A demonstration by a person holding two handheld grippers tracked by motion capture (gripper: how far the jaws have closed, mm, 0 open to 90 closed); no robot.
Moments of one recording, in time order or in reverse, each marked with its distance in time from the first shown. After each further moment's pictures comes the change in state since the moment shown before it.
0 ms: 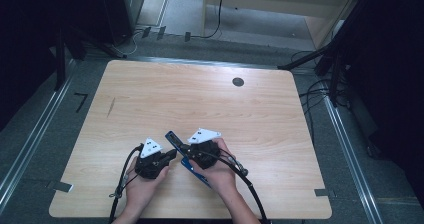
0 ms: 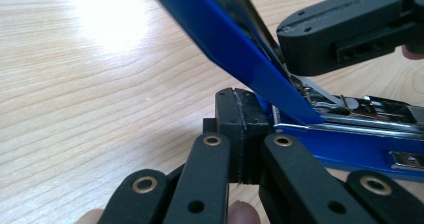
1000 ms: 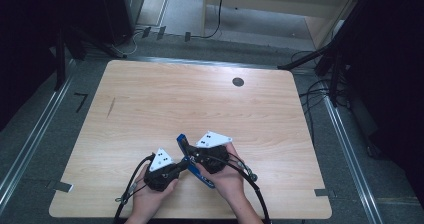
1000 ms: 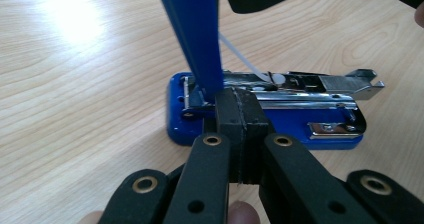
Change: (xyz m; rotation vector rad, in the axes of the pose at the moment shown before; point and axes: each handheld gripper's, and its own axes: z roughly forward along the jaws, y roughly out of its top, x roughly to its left) left arm -0.033 -0.013 0.001 -0.003 -0.117 0.086; right arm 0.003 -0.005 -0.030 -0.061 -0.006 0.001
